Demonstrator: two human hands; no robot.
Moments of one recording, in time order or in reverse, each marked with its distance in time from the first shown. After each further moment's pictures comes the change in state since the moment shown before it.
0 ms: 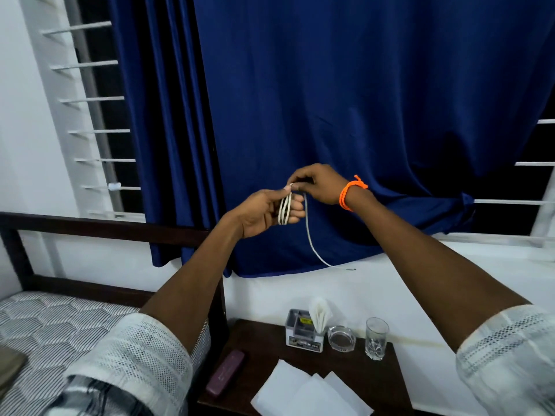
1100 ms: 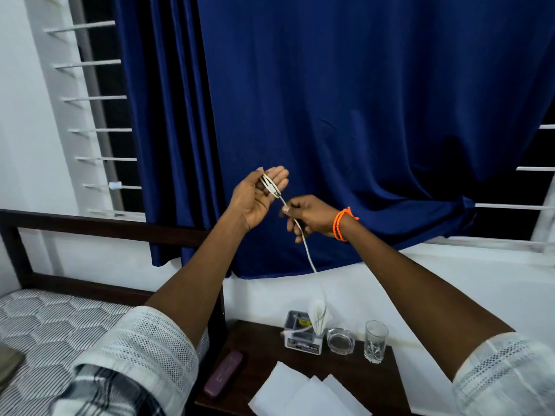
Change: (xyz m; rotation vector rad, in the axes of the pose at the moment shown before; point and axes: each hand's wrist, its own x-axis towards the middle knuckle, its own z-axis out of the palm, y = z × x) left_hand 0.014 0.010 -0.010 -0.595 0.216 0.285; right_hand -0.021 -0.003 0.061 0.711 -0.189 0.421
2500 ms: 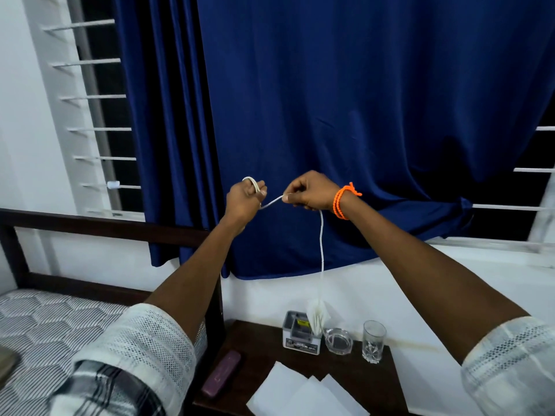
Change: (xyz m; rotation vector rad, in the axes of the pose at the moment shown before) left_hand 0.006 -0.004 -0.035 1.001 0.236 0.269; right_hand 0.002 -0.044 -0.026 -0.432 0.176 -0.142
